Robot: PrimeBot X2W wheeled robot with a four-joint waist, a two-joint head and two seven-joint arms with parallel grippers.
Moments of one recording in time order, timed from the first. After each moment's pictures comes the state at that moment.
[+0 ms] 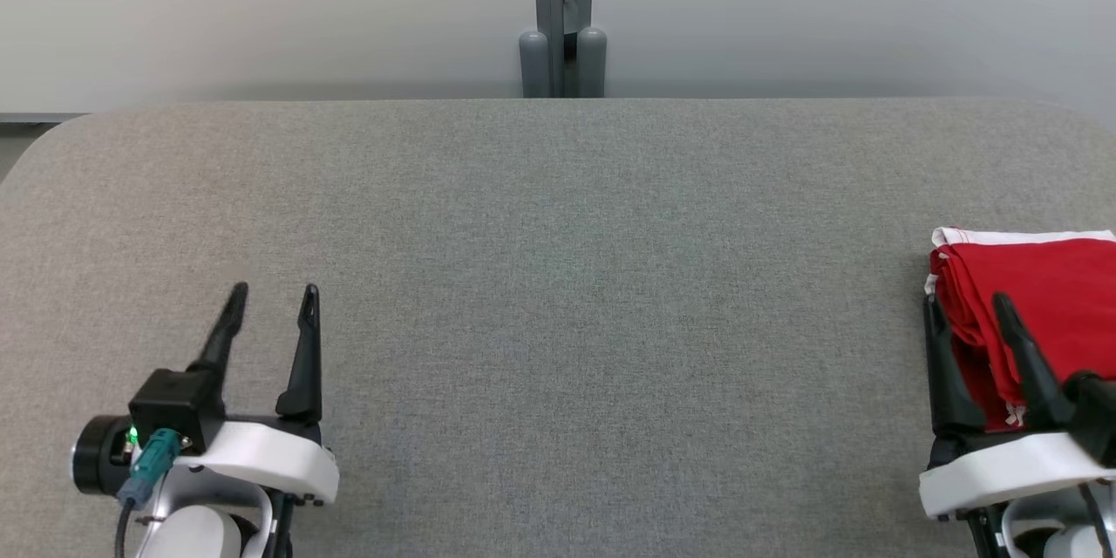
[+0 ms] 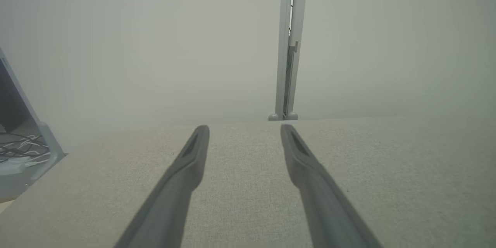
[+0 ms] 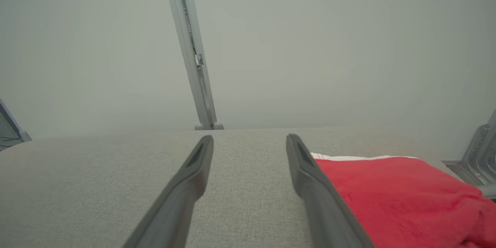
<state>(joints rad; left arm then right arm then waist) -0.13 0.17 -0.11 0.17 -0.24 0.05 -0.18 -0.05 -0.05 -0.08 0.04 0.18 0.13 -0.12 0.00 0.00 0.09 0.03</state>
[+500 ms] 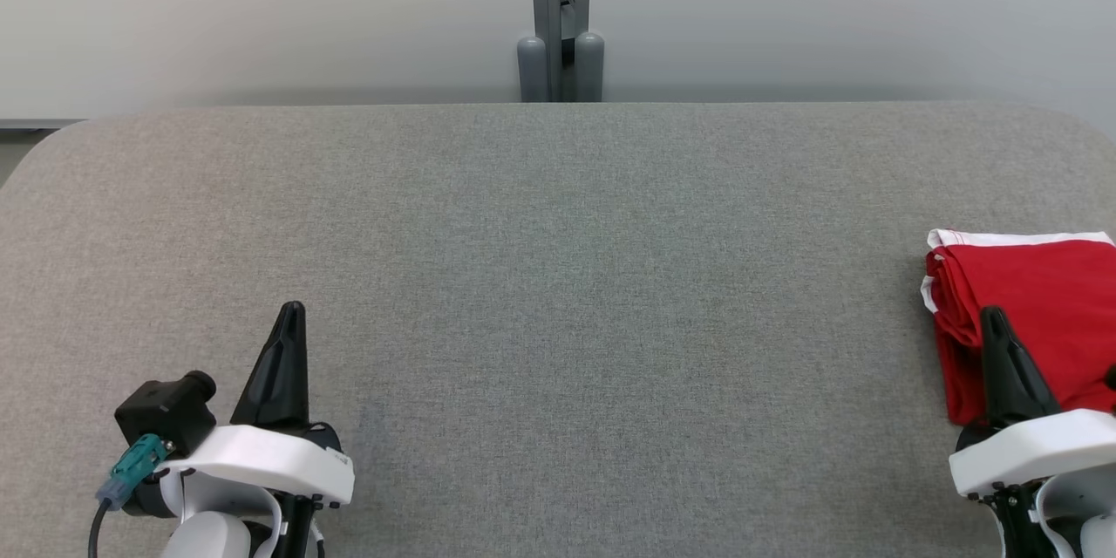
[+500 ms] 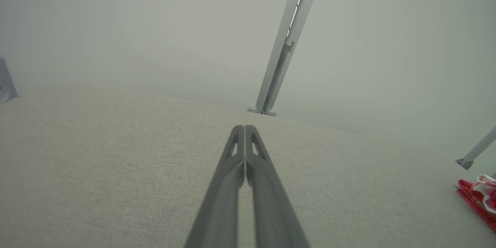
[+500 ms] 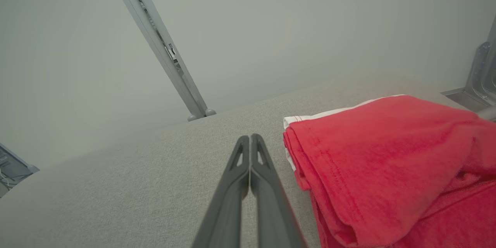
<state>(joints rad) -0.12 0.14 -0.14 0.23 -0.46 0.03 -0.19 -0.08 -0.04 -0.14 0.15 0.36 0.13 -0.02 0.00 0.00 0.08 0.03</state>
